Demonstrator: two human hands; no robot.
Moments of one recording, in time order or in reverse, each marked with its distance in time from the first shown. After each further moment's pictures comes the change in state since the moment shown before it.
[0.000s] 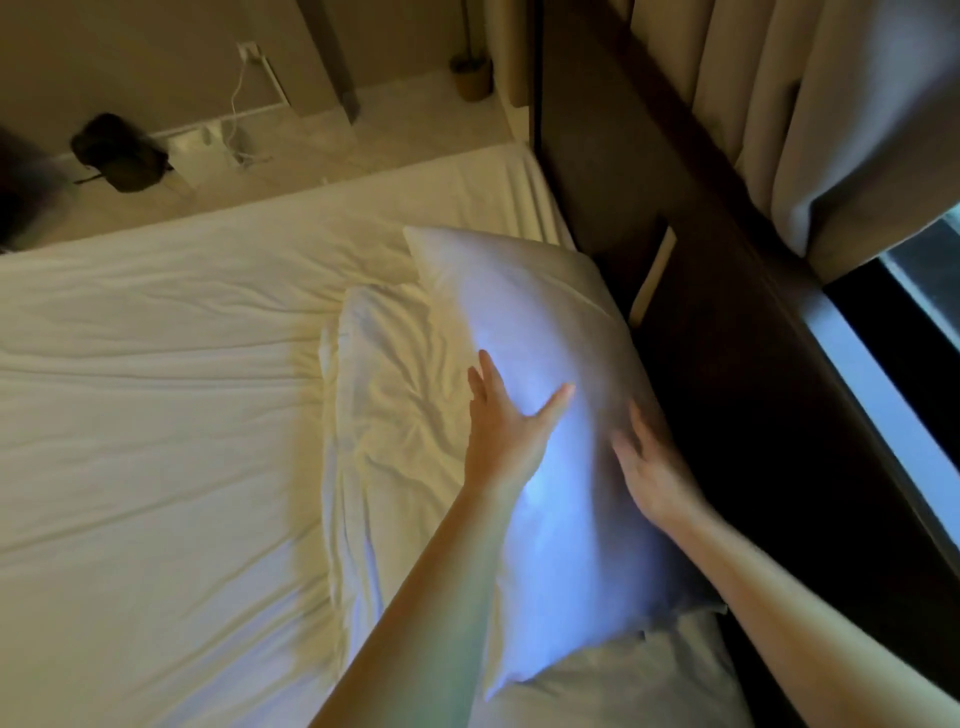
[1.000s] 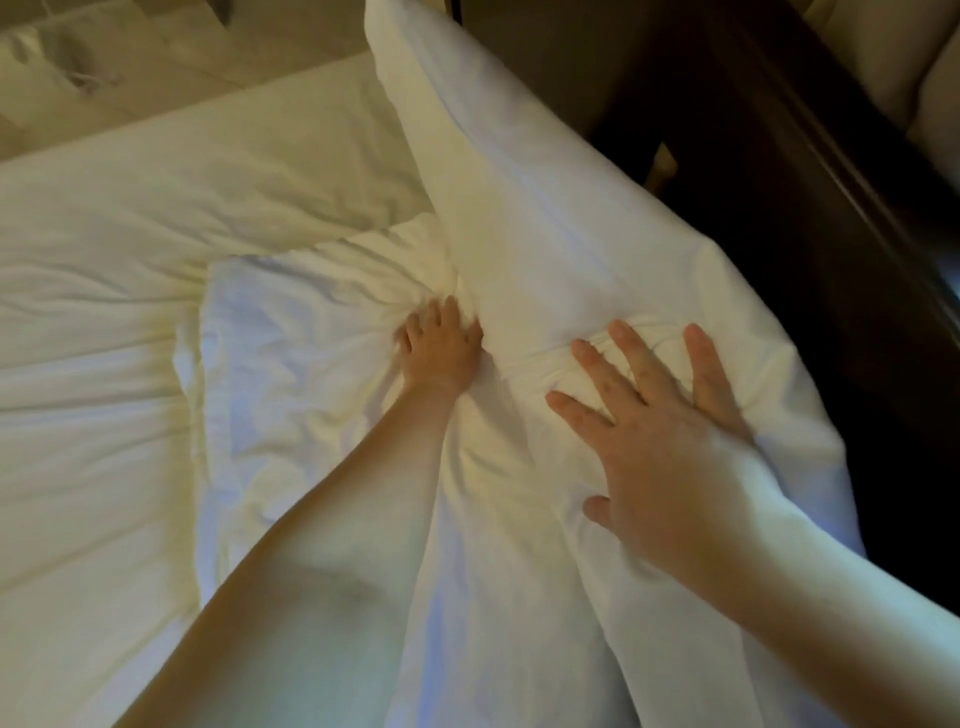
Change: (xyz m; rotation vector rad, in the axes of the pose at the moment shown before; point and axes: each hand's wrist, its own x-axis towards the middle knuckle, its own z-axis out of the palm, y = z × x) left_hand 0.273 -0.082 0.102 0.769 -0.134 0.042; right_hand 0.057 -0.066 -0.050 -1.268 -0.193 -0.322
